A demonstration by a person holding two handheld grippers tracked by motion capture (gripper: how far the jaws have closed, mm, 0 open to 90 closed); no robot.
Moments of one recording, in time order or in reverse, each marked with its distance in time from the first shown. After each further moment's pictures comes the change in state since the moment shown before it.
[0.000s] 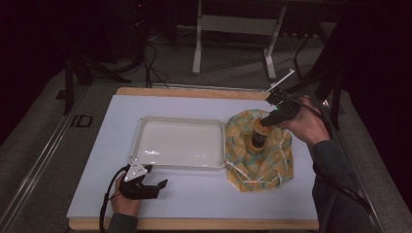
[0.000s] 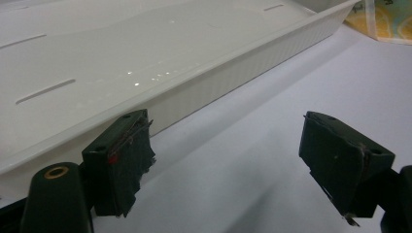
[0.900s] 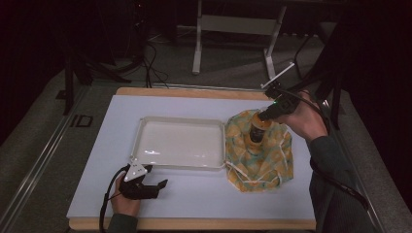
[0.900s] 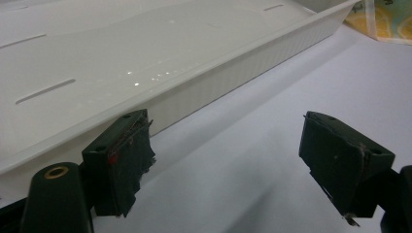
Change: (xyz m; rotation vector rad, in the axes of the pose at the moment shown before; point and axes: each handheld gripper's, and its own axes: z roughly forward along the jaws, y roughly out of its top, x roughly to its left) left arm 0.000 0.000 0.000 0.000 -0.001 -0.002; right arm 0.002 0.014 -0.011 -0.029 -0.014 0.026
